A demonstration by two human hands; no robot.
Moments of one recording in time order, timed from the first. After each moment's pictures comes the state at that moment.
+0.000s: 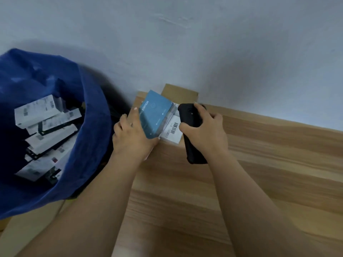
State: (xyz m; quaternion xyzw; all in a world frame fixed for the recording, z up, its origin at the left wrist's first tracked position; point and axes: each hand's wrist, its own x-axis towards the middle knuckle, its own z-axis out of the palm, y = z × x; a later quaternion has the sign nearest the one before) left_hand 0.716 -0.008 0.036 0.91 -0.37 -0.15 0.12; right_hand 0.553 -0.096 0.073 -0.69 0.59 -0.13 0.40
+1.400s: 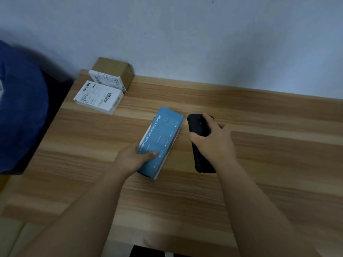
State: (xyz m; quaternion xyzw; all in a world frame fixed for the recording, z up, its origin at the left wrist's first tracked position) left_hand 0.450 0.024 -0.008 0.80 -0.29 -0.46 0.25; right_hand 0.246 -0.085 0.039 -0.64 0.63 -0.09 0.42
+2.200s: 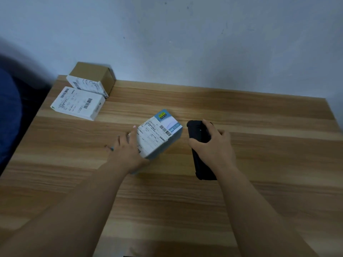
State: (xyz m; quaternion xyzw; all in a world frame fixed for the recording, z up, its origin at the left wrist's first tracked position) left_hand 0.436 -0.015 -0.026 0.84 -0.48 -0.25 -0.04; right_hand 0.206 -0.080 0.041 -0.62 0.67 -0.11 0.40
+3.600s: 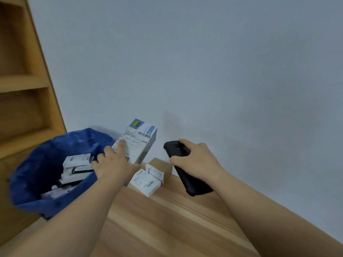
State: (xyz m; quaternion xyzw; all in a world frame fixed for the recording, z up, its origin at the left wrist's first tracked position) left_hand 0.515 0.076 0.245 0.96 -0.23 0.06 0.13; right_hand 0.320 -0.040 0.316 -0.87 0.35 -0.14 0.32
